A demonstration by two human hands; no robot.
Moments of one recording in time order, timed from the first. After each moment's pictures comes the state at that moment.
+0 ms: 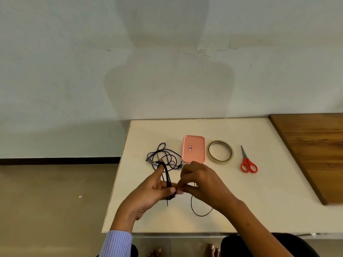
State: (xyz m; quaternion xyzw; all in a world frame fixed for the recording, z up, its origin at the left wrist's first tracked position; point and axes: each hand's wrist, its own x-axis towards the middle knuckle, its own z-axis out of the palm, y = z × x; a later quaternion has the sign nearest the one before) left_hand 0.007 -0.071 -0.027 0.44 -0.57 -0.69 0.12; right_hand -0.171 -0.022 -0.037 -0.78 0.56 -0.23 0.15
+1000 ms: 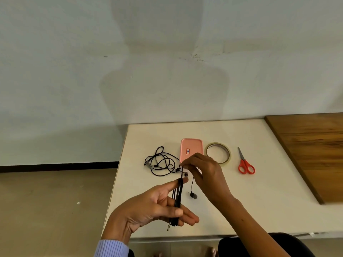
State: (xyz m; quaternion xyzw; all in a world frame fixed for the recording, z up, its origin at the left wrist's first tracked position) left_hand 0.013 -0.065 -0.002 0.22 -0.54 -0.81 -0.02; right_hand -0.179 -0.032 -0.042 -0.67 0.63 -0.39 0.06
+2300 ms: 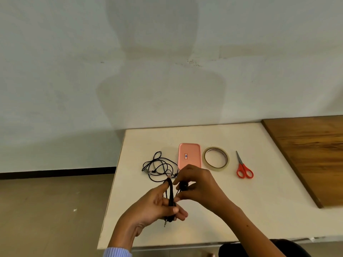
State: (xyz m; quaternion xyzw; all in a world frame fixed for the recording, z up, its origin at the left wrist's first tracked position) left_hand 0.002 -0.064 -0.009 0.39 -0.59 -0.71 0.03; right_hand -0.175 -0.029 -0.039 -0.62 0.59 -0.38 0.34
